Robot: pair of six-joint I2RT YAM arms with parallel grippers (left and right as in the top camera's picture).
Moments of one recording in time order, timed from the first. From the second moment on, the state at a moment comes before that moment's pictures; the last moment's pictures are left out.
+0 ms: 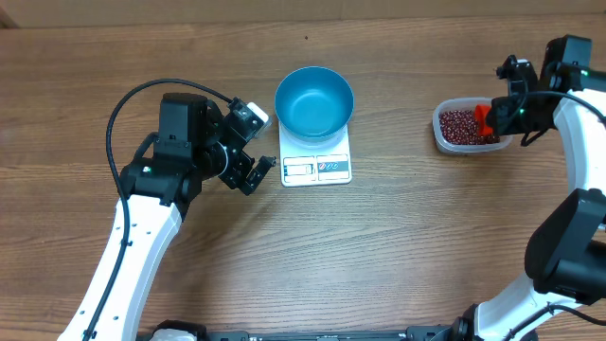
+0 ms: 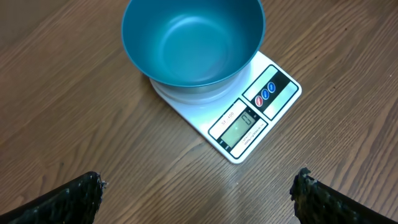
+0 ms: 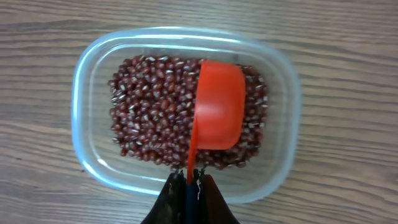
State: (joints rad) left arm -0.18 1.33 1.10 -0.65 0.34 0.47; right arm -0.28 1.88 1.58 -1.00 -0.19 -0.38
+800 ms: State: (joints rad) left arm -0.18 1.33 1.10 -0.65 0.34 0.47; right arm -0.34 1.88 1.56 -1.05 -0.41 -0.20
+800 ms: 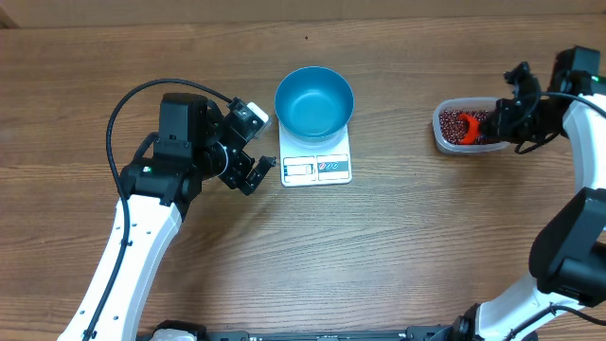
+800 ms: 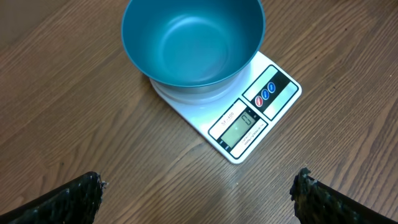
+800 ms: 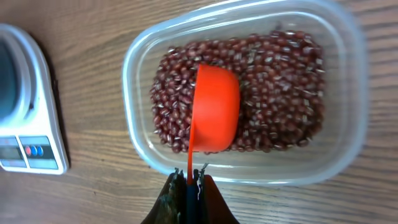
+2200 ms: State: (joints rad) left arm -0.18 1.33 1.10 -0.65 0.34 0.47; right arm -0.64 1.88 1.47 -1.05 -0.94 -0.14
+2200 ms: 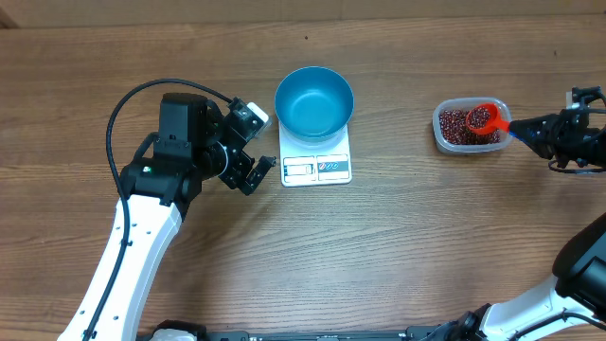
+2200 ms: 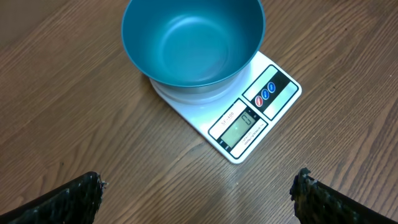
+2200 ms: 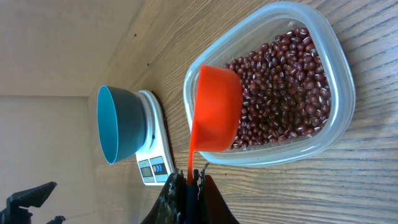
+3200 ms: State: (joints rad) left arm -0.18 1.33 1.10 -0.65 0.34 0.47; right arm -0.64 1.88 1.47 -1.06 -0.97 -0.14
